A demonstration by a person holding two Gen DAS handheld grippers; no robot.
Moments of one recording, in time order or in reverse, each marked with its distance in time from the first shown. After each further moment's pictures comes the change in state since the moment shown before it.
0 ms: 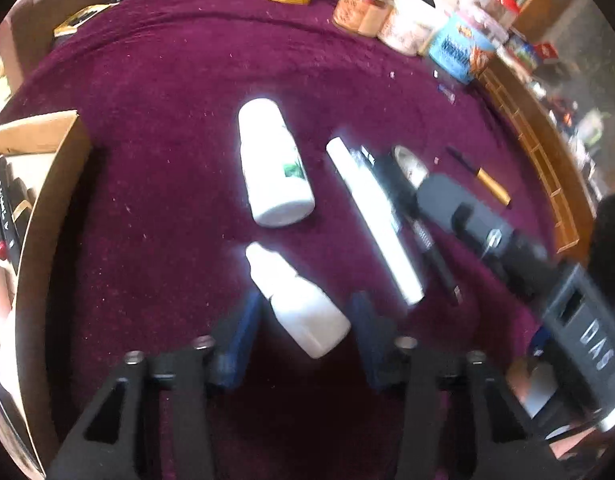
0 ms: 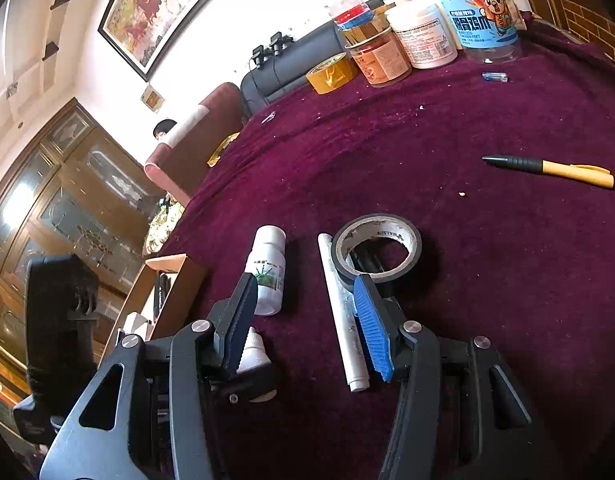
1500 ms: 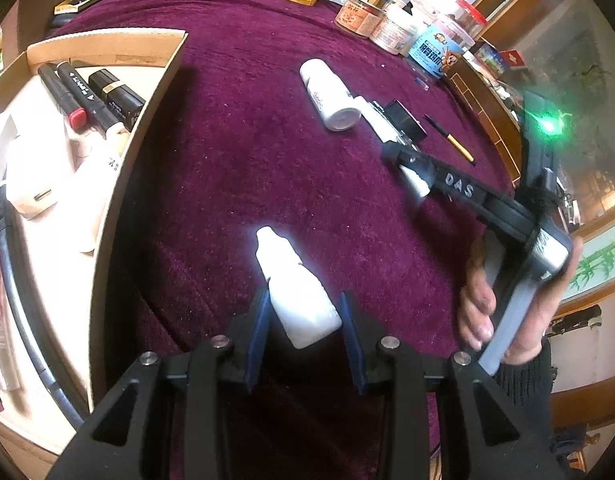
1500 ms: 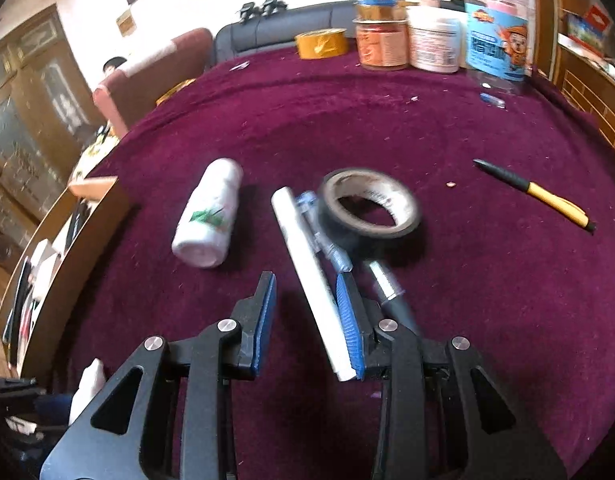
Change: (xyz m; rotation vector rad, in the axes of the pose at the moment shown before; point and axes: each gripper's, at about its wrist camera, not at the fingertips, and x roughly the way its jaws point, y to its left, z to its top) left arm -0.051 0.074 -0.078 -0.011 -0.008 -0.175; right arm 0.031 0.032 -0.027 -0.255 0.123 -0.291
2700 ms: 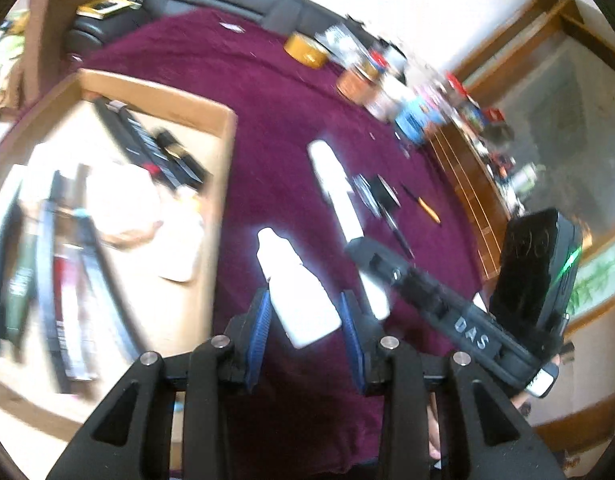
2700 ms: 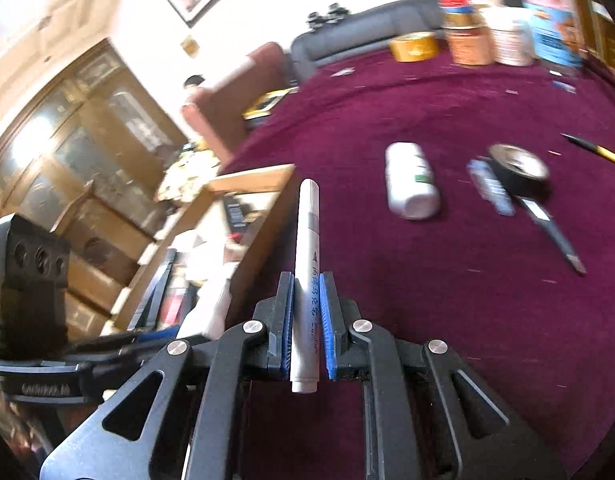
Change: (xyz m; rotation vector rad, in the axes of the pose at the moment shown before) left arm -0.087 0.036 0.003 -0.095 -0.176 -0.088; right arm -0.053 0.105 -0.030 0.047 -0.039 0.368
